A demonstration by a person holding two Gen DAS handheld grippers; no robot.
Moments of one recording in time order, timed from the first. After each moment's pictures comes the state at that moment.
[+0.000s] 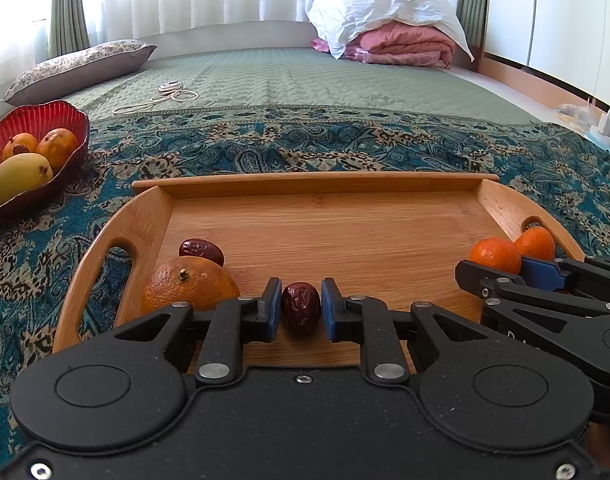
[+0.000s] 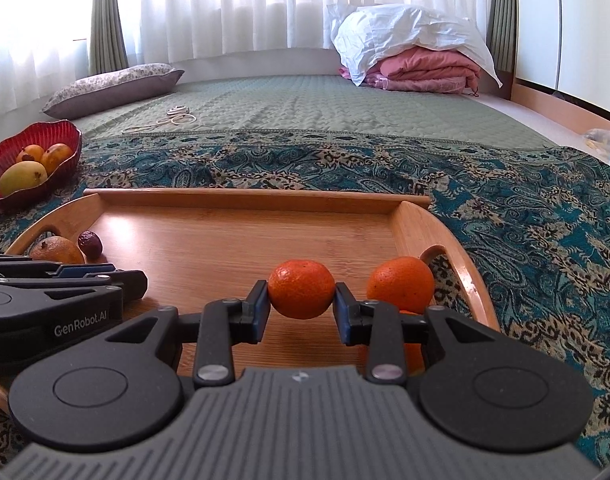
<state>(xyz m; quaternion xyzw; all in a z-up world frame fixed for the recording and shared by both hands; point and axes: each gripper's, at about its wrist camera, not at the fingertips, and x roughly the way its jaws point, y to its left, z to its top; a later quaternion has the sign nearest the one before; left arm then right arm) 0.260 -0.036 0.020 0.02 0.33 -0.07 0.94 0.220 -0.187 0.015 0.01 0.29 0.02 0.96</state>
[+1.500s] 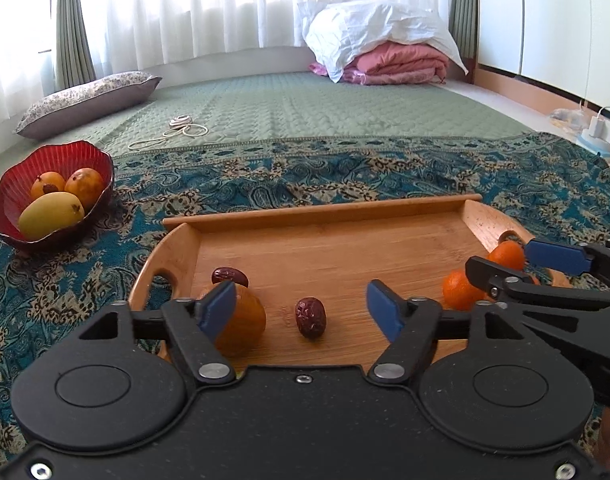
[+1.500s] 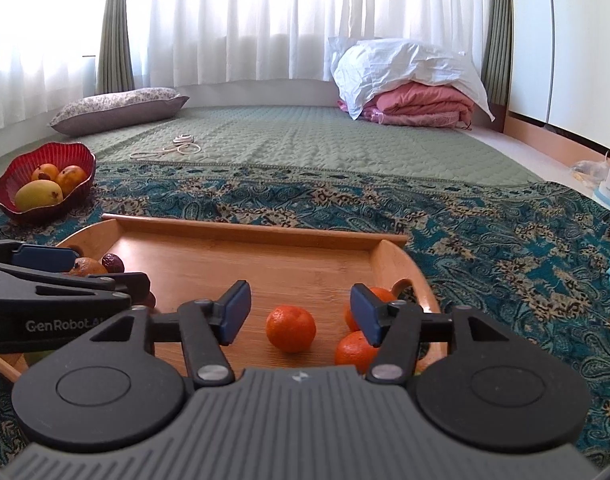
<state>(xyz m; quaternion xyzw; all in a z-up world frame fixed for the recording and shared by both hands) 0.221 -0.033 0.064 0.04 0.30 -0.07 0.95 0.179 -0.192 0.053 -0.01 0.25 0.01 0.97</state>
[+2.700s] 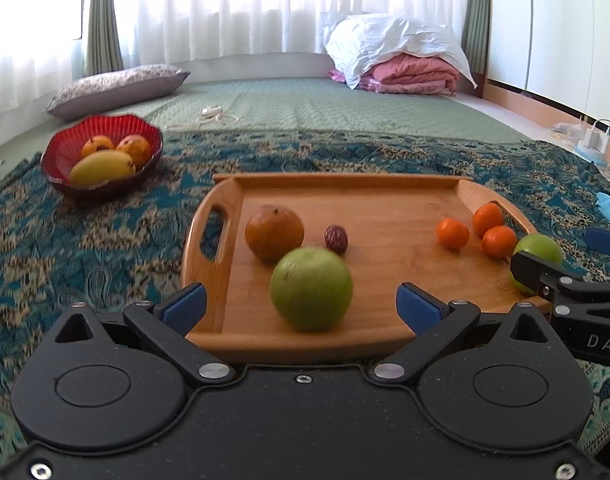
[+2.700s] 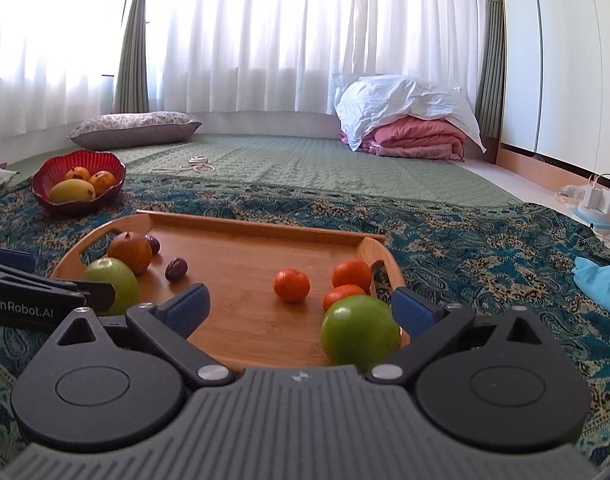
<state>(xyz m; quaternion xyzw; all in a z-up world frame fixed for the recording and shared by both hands) 0.120 0.003 0.057 0.01 0.29 -0.04 0.96 0.084 -0.194 0.053 -0.03 0.20 0.02 0.98</state>
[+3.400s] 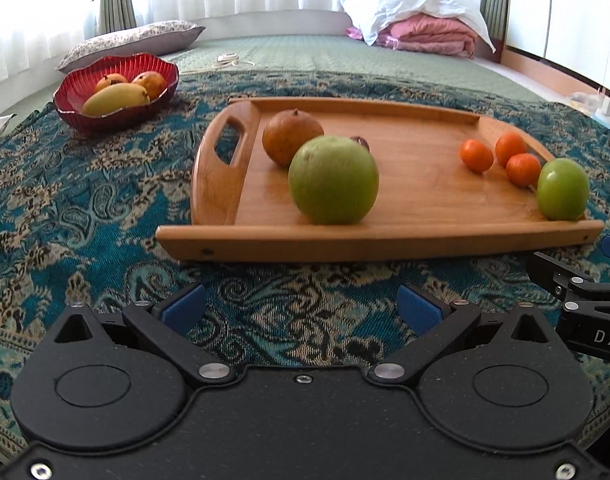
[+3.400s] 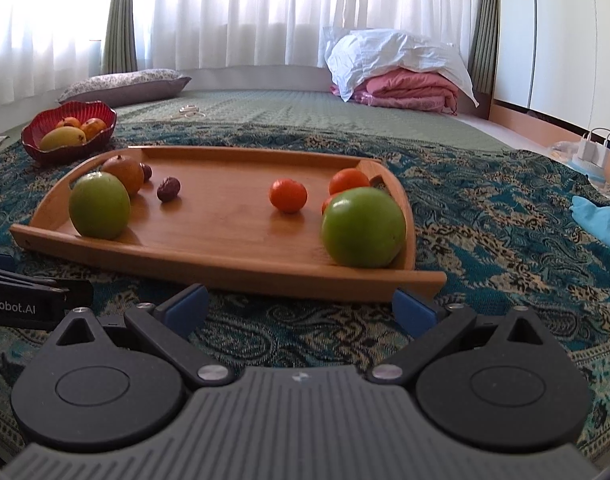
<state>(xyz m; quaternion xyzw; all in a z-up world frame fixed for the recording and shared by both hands) 0.102 0.009 0.007 0.02 0.35 -0.02 0.94 0.072 -0.194 0.005 -0.02 0.26 0.00 0.96</state>
